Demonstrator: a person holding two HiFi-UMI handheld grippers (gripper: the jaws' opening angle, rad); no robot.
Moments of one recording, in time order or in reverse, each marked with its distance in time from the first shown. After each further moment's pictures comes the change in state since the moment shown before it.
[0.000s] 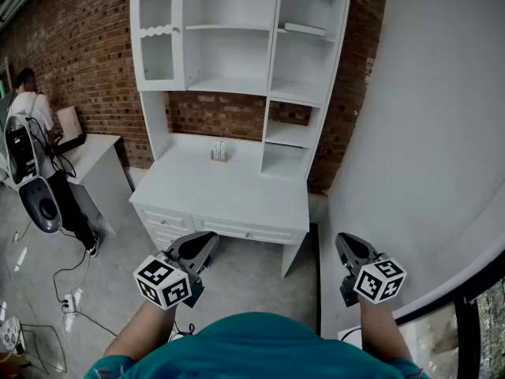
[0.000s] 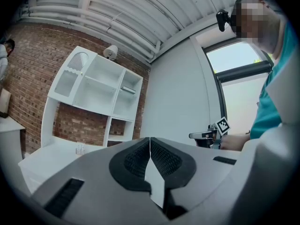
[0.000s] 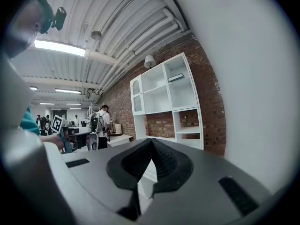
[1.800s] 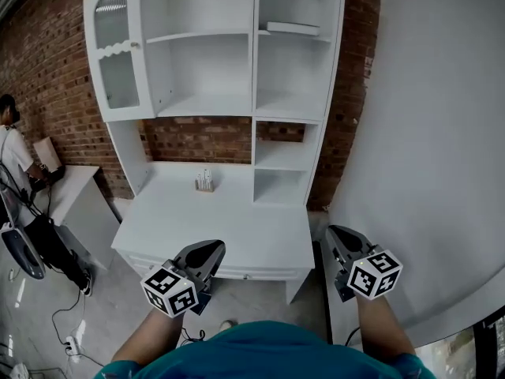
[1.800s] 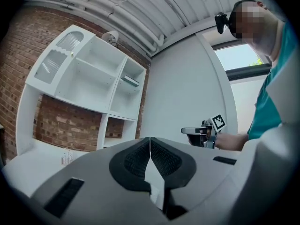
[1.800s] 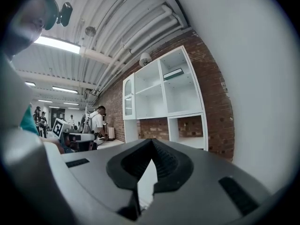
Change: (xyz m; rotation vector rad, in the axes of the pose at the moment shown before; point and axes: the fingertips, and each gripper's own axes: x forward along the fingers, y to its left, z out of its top) left arm 0.167 0.117 -0.005 0.003 0.006 -0.112; right arm 0.173 -0.085 0.043 -0.039 -0.061 -0.006
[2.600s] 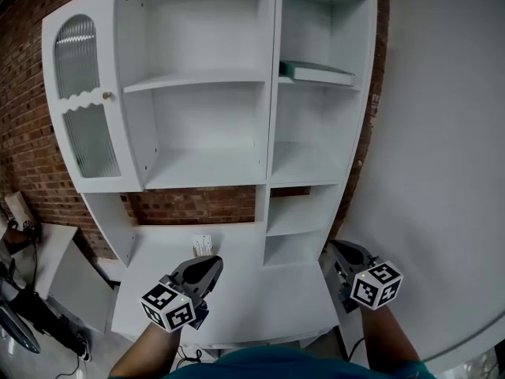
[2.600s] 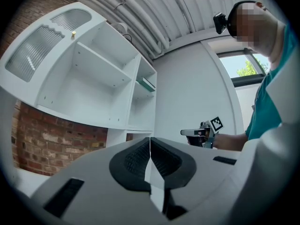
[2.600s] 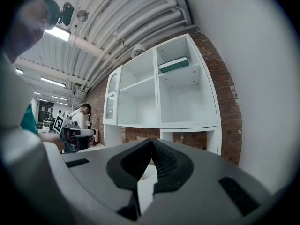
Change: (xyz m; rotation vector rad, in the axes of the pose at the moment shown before) left arm 0.101 0.226 0.086 0.040 -0.028 -0.147; right arm 0.211 -0.047 0.071 -0.047 -0.036 -0.118
